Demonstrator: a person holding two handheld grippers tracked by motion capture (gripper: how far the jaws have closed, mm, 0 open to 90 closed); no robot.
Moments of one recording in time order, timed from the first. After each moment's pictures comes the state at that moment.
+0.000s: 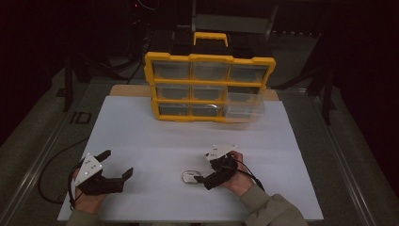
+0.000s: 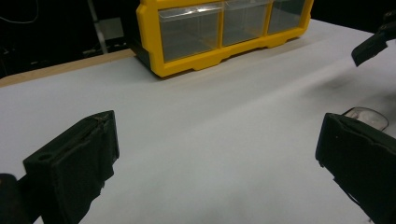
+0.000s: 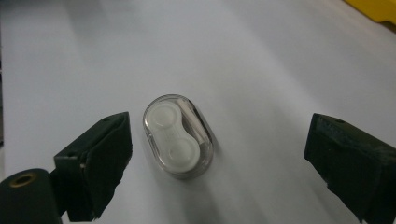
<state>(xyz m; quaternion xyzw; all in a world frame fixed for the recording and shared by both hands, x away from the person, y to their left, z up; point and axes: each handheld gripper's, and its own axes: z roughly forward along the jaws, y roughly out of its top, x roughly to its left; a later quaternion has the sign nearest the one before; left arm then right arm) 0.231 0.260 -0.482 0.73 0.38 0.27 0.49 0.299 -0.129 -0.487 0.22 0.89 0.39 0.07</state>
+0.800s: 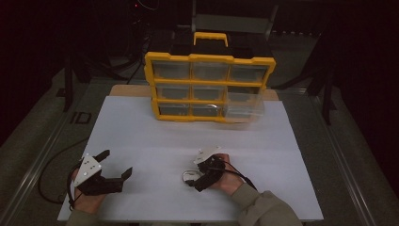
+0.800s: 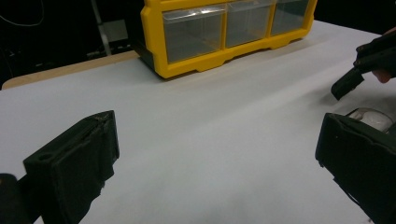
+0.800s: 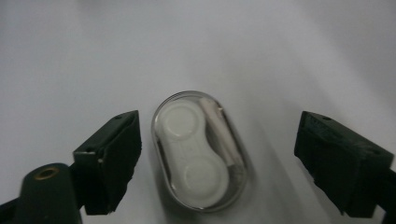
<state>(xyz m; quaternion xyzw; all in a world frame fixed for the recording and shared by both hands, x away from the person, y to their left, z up) 0.231 0.262 -0.483 0.73 0.38 0.27 0.49 0.308 -0.099 -0.514 0.17 0.92 0.36 0.04</state>
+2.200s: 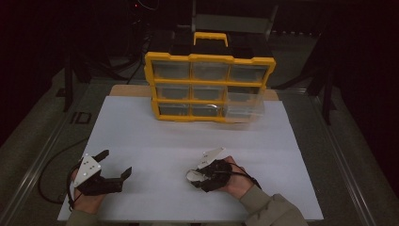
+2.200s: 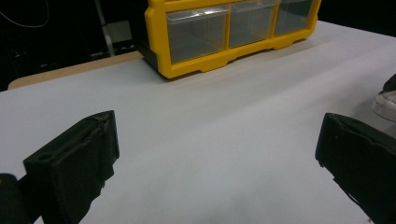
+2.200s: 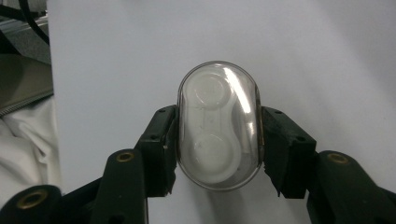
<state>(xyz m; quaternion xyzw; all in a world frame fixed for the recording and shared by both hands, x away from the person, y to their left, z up) 0.230 0.262 -0.483 0.73 0.39 0.28 0.49 0.286 -0.114 -0.479 0.16 0.93 0.33 0.02</state>
